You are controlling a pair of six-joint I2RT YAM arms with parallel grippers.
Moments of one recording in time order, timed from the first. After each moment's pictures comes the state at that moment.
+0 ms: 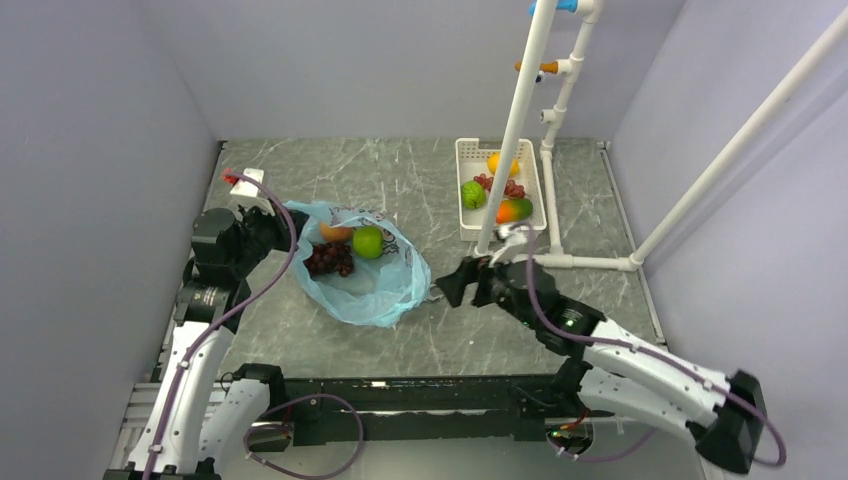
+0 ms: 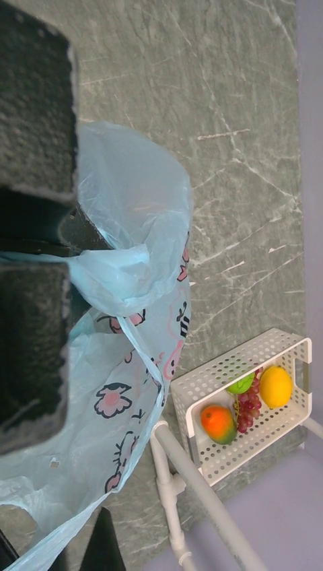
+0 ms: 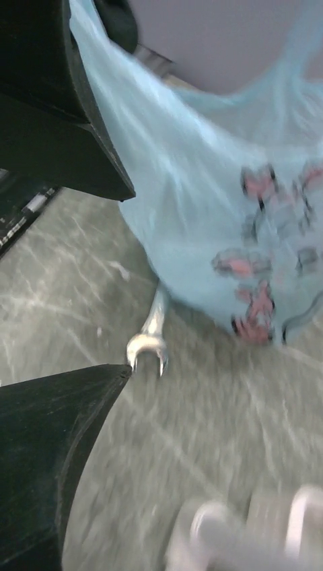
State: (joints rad) left arm -0.09 0.75 0.83 -0.27 0.32 -0.20; right arm 0.81 0.74 0.51 -0.08 0.14 0.61
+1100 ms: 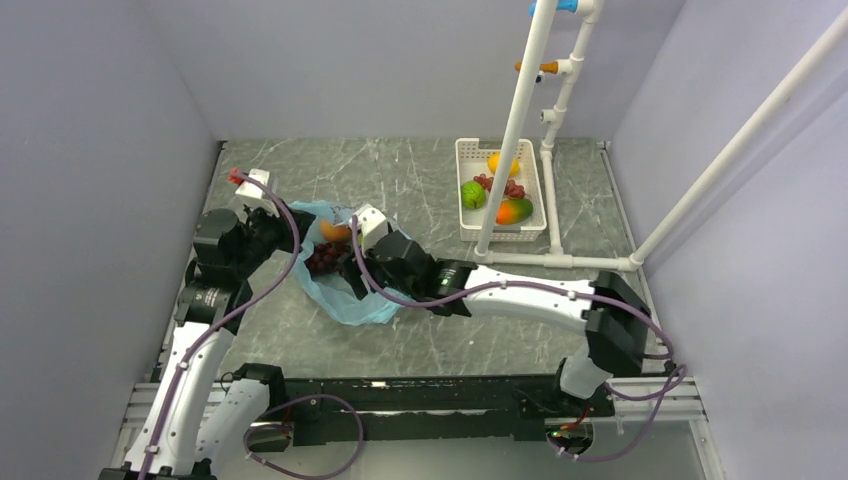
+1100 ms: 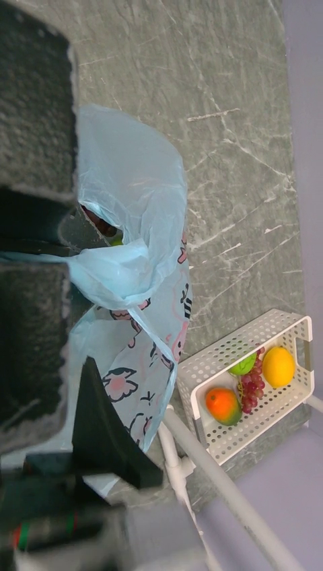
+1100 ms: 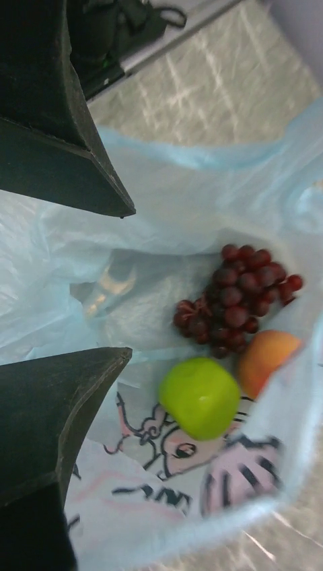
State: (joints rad) left arm -0.12 0.75 0.83 -0.25 0.35 -0.20; right arm 1.16 1.58 1.21 -0.01 0.25 0.21
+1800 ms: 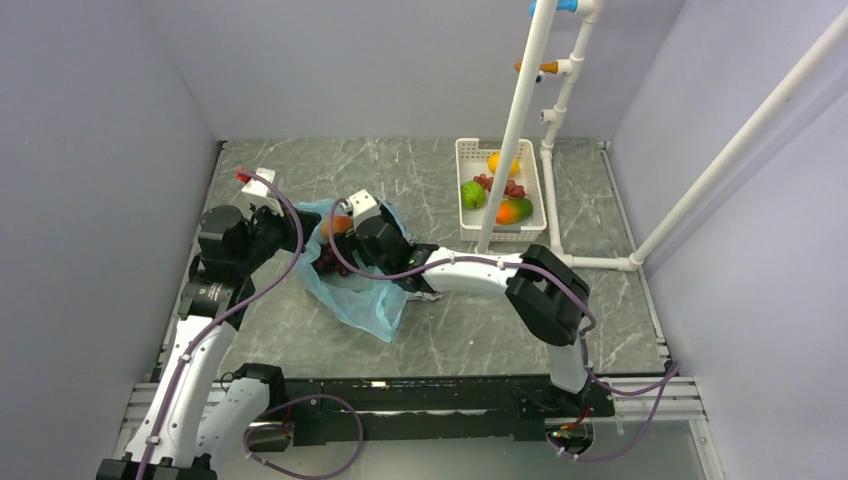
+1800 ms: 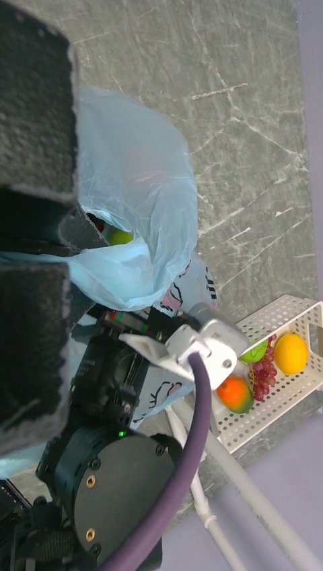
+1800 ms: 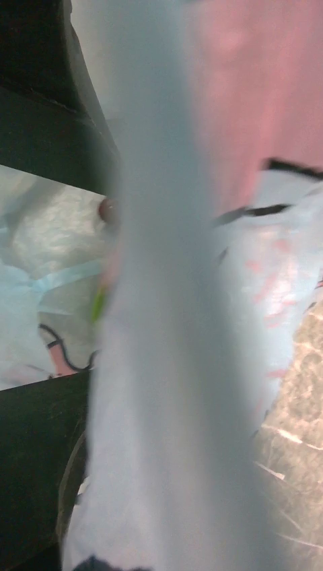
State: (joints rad) left arm -0.12 0.78 0.83 -0.24 0.40 -0.21; right arm 1.04 1.93 1.31 0.13 0.39 0.16
